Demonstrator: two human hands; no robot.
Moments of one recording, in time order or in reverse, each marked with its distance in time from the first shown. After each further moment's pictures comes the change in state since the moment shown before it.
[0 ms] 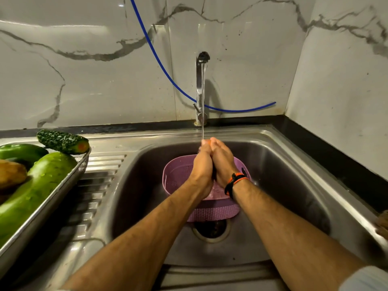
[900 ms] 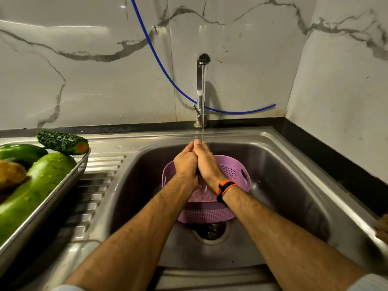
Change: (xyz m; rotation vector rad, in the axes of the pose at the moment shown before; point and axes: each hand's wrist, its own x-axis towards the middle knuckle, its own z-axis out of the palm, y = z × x) left_hand 0.021 0.005 -0.024 -0.216 0.167 0.068; right_hand -0.003 0.010 0.021 -0.304 -0.140 -0.105
